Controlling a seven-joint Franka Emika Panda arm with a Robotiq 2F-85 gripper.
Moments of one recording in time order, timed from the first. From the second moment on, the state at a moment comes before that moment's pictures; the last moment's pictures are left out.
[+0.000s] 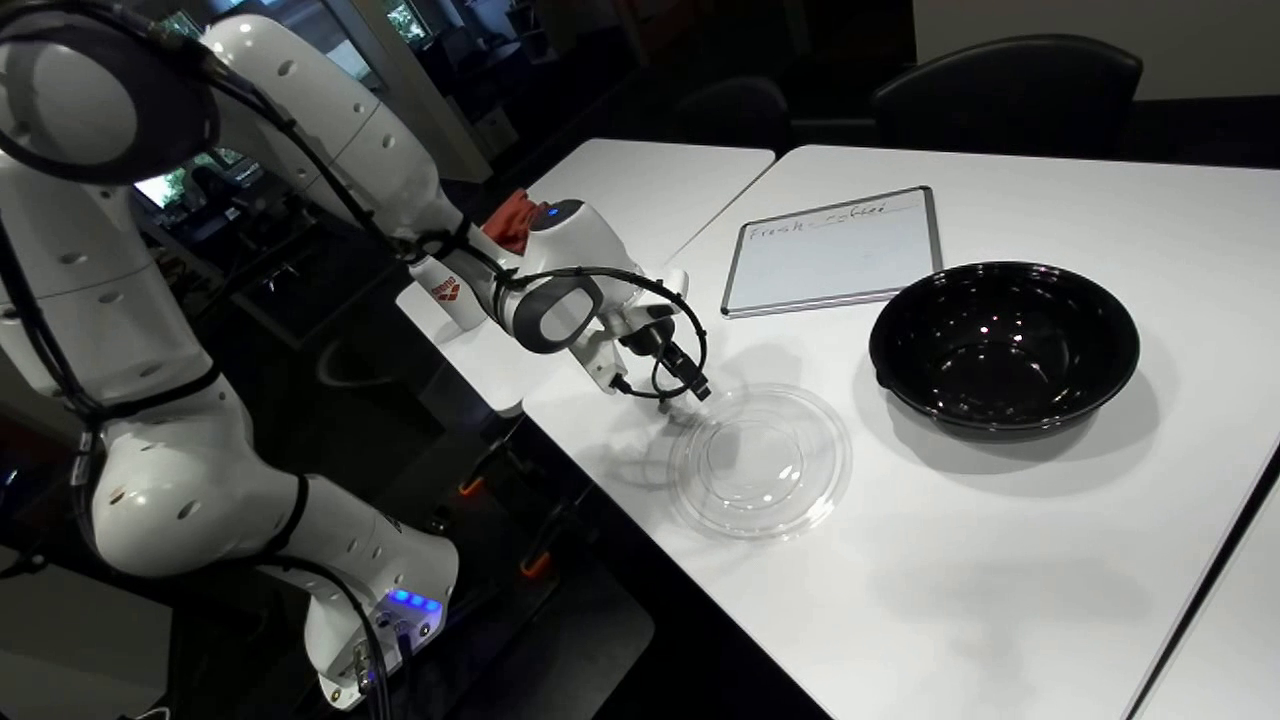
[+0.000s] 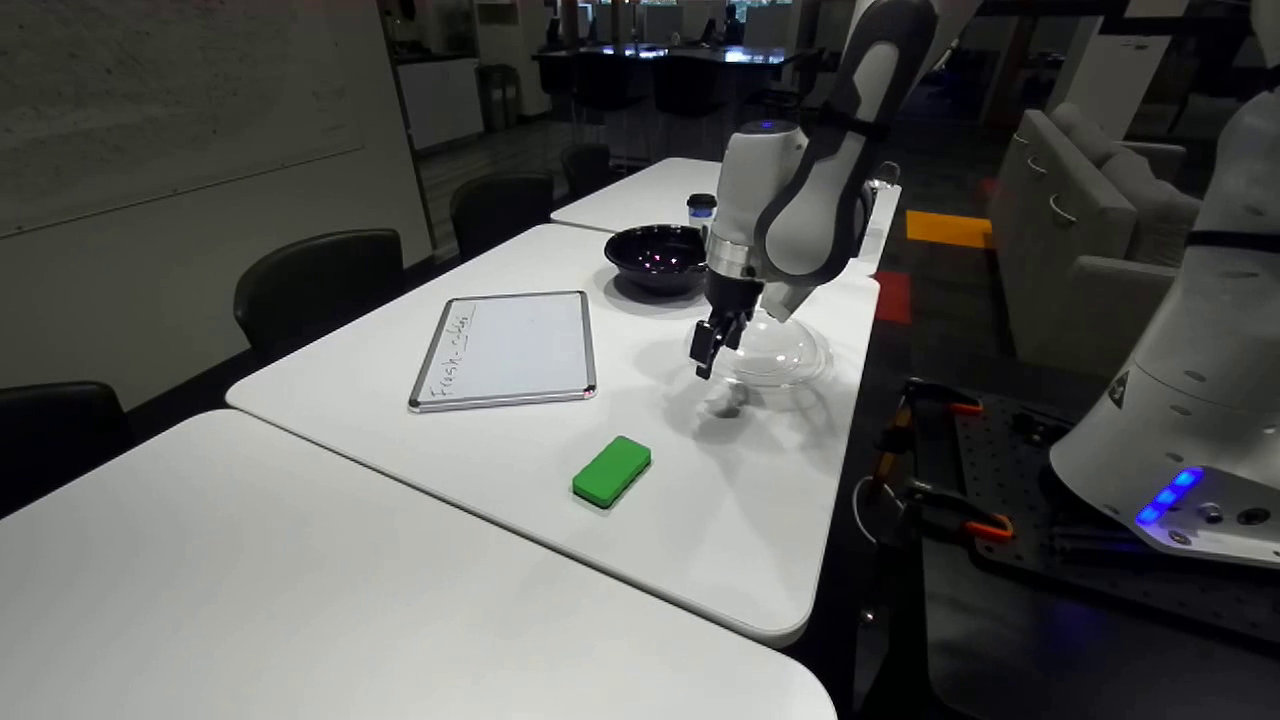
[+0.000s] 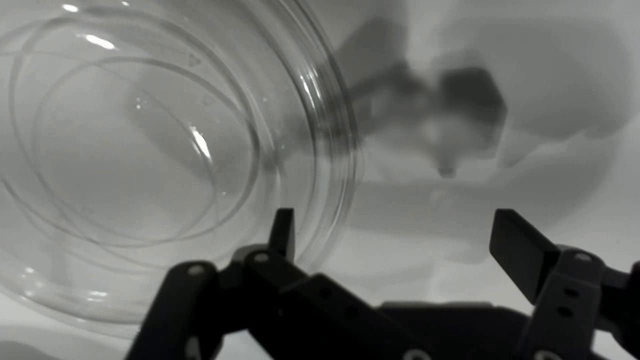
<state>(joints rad) -0.10 0.44 -0.11 -2.49 -0.07 3.05 0.09</state>
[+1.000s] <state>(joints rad) -0.19 0.57 -0.04 -2.41 -0.06 3.10 0.04</state>
